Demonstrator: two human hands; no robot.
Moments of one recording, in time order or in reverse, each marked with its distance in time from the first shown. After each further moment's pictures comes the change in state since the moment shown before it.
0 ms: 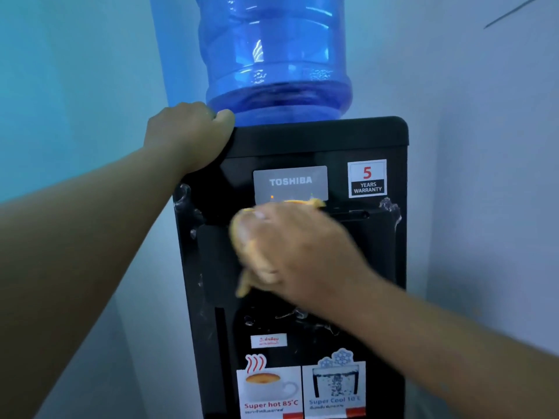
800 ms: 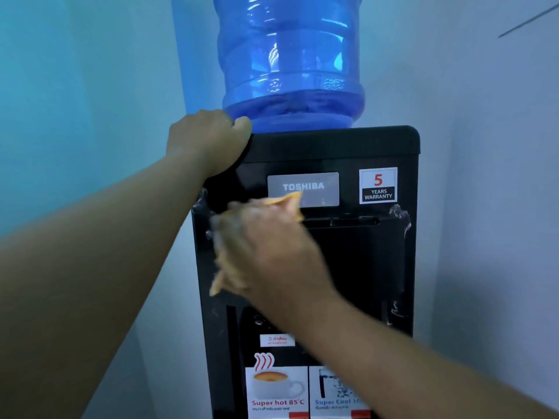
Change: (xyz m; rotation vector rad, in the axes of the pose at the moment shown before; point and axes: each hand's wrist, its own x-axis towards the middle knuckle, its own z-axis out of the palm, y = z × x) left_hand -0.004 0.003 -0.002 -0.019 0.002 -0.006; right_hand 0.021 -0.043 0.015 0.004 -0.007 0.028
